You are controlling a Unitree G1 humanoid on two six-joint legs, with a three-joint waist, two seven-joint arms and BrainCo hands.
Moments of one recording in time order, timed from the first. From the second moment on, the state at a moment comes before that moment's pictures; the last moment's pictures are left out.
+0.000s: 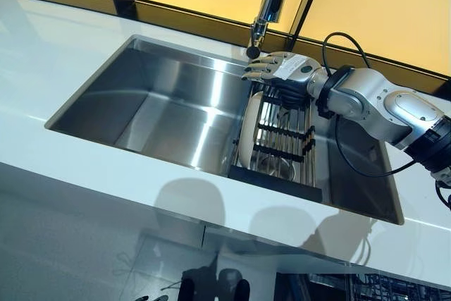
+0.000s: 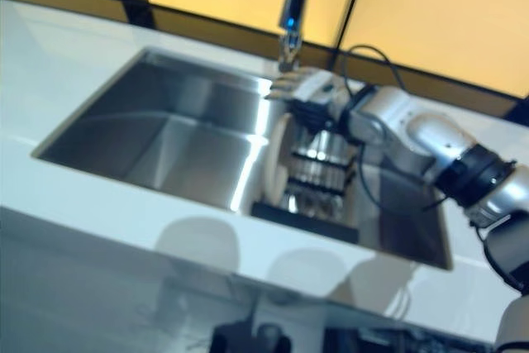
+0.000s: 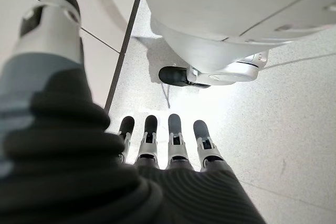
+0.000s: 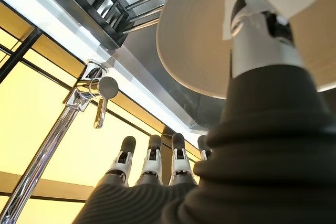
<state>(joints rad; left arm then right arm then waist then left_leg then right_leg) -0.04 0.33 -0.23 1.15 -0.39 0.00 -0.06 -1.37 -1.03 0.96 0.17 -0.44 -0.13 0.20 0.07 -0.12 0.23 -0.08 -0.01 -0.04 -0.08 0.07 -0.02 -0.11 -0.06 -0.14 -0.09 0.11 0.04</state>
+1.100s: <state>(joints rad) -0.05 0.33 -0.23 1.15 -0.42 -0.03 -0.07 -1.37 -0.99 0.97 0.17 -0.44 -0.13 0.23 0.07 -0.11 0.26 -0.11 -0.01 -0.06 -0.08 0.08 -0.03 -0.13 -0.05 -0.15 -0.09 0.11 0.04</state>
